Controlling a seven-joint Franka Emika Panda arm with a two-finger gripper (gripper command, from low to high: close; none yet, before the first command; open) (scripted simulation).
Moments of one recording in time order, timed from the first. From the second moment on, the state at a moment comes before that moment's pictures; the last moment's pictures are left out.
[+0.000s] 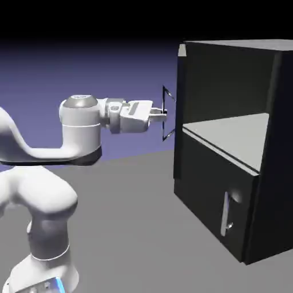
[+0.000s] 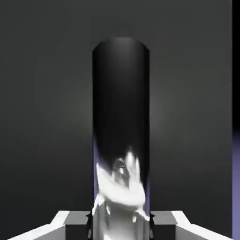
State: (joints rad) arm 0.41 -1.34 -0.17 -3.01 -1.81 2.22 2.48
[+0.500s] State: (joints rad) arm 0.49 -1.31 0.38 -2.97 -1.23 1.83 2.46
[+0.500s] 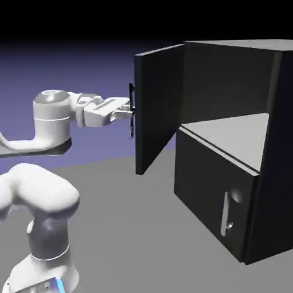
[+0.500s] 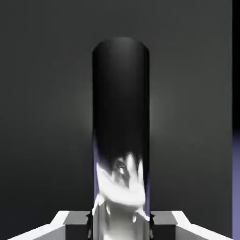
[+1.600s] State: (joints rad) arm -0.40 -0.88 1.44 -1.97 -0.57 0.96 2.55
